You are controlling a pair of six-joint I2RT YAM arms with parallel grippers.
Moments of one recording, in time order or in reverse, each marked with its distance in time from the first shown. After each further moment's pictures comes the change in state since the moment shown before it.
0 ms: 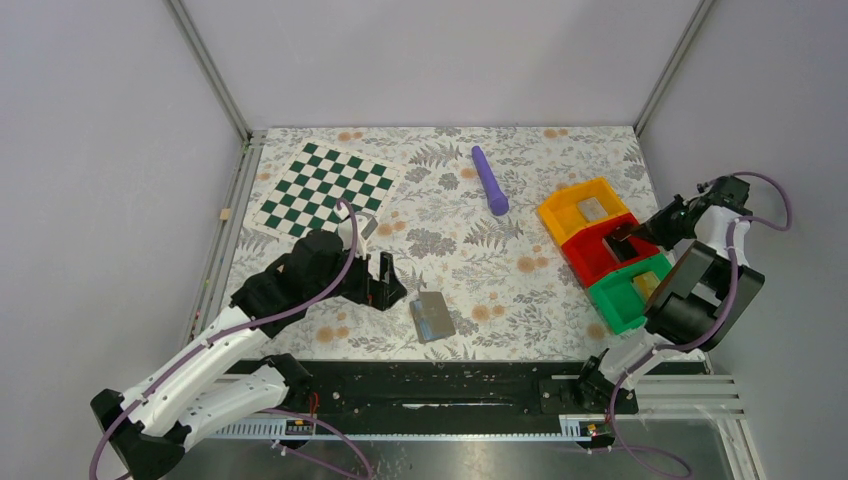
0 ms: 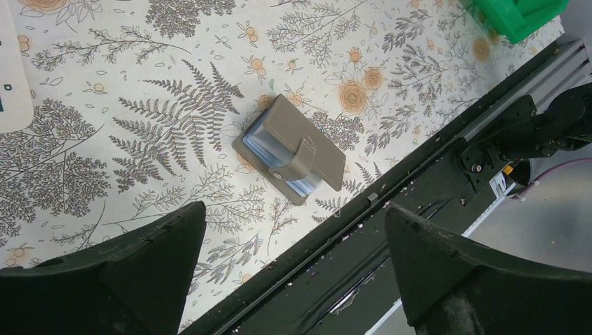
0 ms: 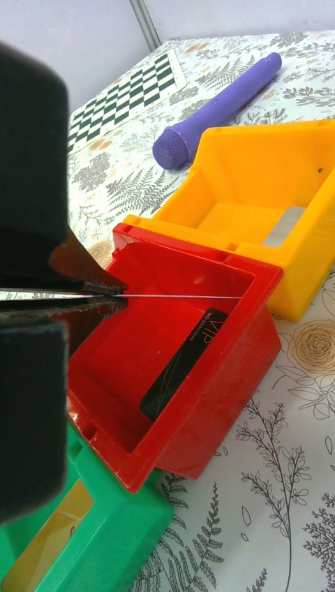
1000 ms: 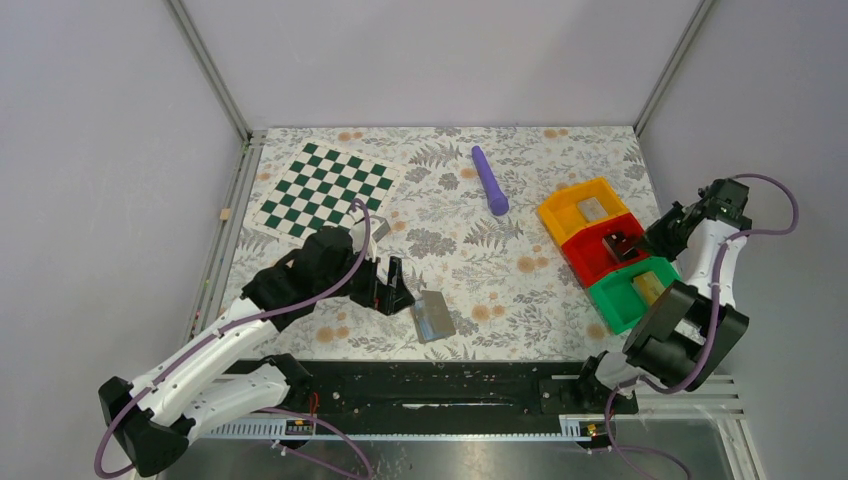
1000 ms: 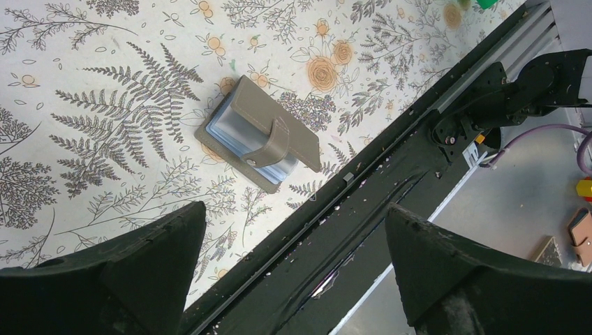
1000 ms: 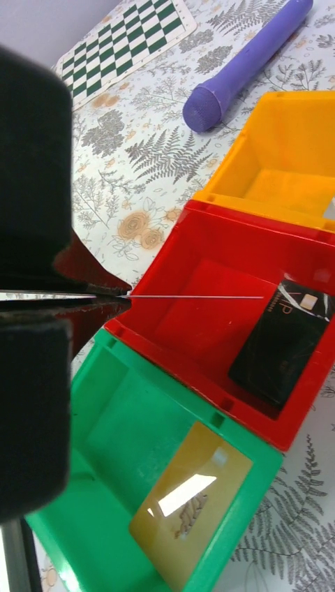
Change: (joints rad) left arm 0.000 0.061 0.000 0.017 0.131 -0.002; right arm 0.034 -0.261 -0.082 -0.147 0.166 -0.031
